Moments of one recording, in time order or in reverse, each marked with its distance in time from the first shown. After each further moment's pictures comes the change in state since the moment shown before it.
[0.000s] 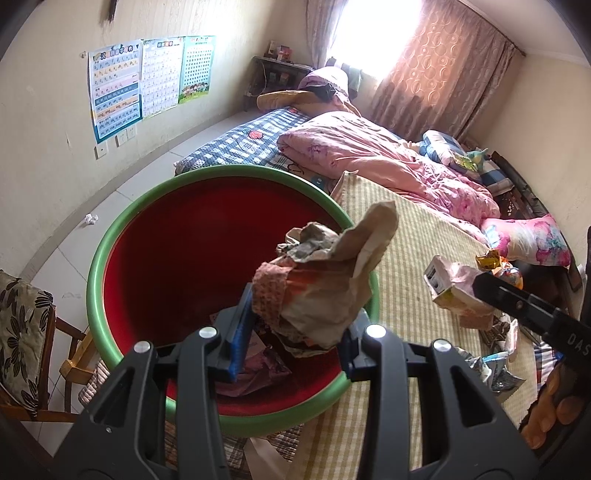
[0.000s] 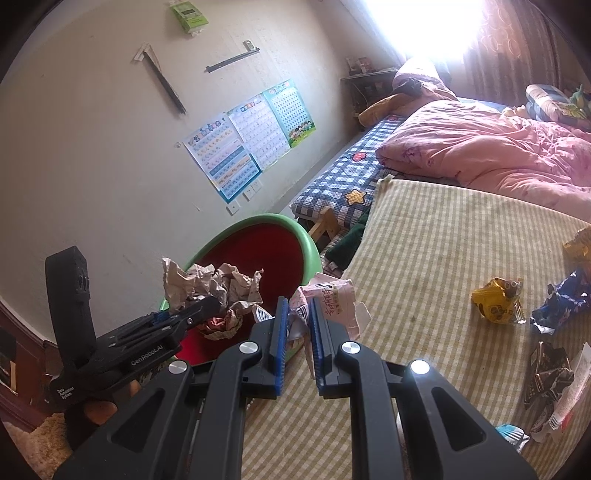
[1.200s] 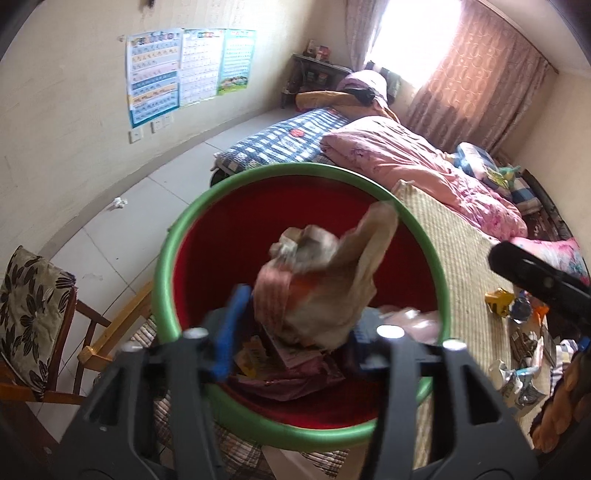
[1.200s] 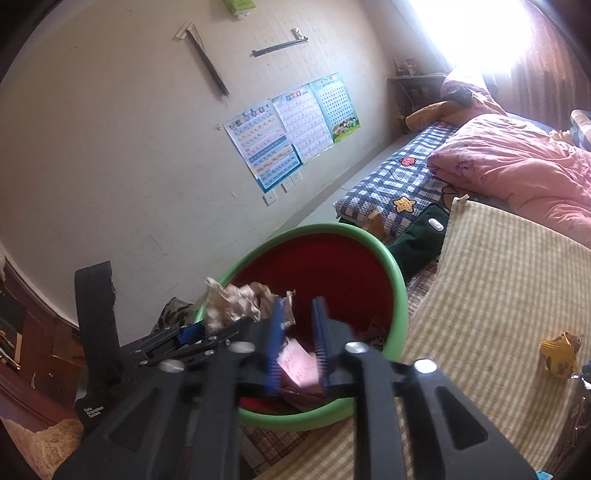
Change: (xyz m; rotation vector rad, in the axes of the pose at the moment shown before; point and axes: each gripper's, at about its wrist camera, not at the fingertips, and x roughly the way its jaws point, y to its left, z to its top) left arm 0.005 0.050 0.003 -0.096 -0.006 0.115; right arm 0.056 0.052 0.029 -0.108 0.026 0.115
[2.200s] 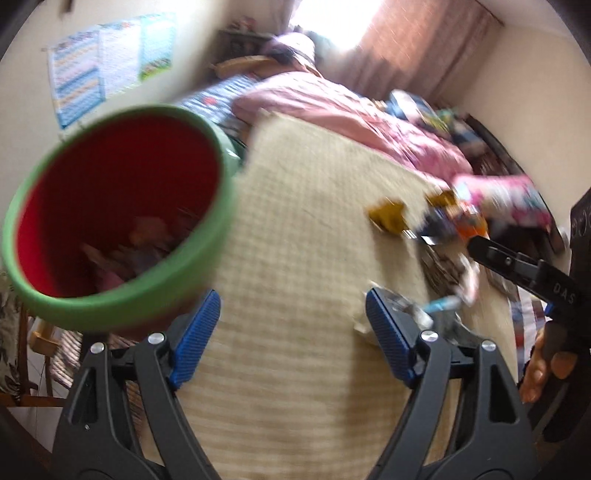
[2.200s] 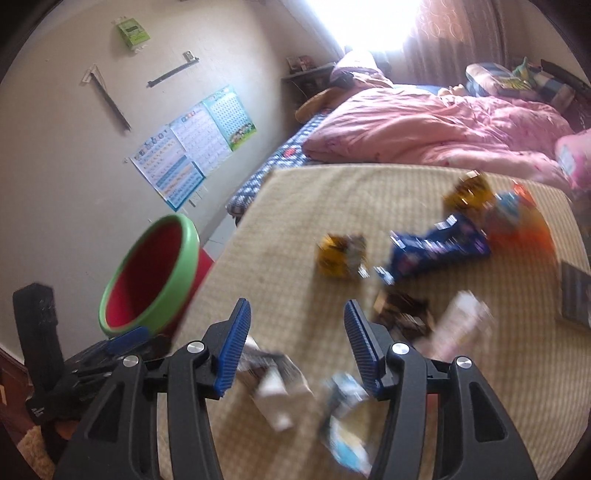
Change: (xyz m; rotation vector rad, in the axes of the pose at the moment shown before) left arm -0.009 -0.152 -0.076 0.181 0.151 -0.212; right arm -0.153 -0.152 -0.091 0.229 -0.011 -0.283
